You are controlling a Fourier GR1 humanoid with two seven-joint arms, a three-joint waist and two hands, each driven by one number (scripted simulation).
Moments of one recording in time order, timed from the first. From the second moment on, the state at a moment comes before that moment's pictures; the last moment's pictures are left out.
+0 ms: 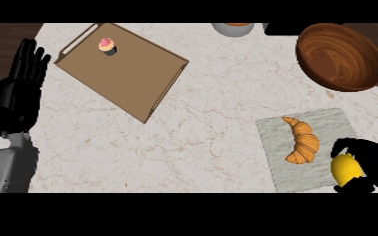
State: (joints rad) left arm -0.24 0.31 0.19 -1.49 0.14 0.05 -0.03; right arm 0.08 -0.47 -0.07 -1.38 0.90 0.20 0.03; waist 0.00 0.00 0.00
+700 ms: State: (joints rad) left arm -0.25 0.32 0.21 -1.49 0.15 0.04 -0.02; right arm 0.08 -0.87 -0.48 -0.90 0.76 0.17 -0.30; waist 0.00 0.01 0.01
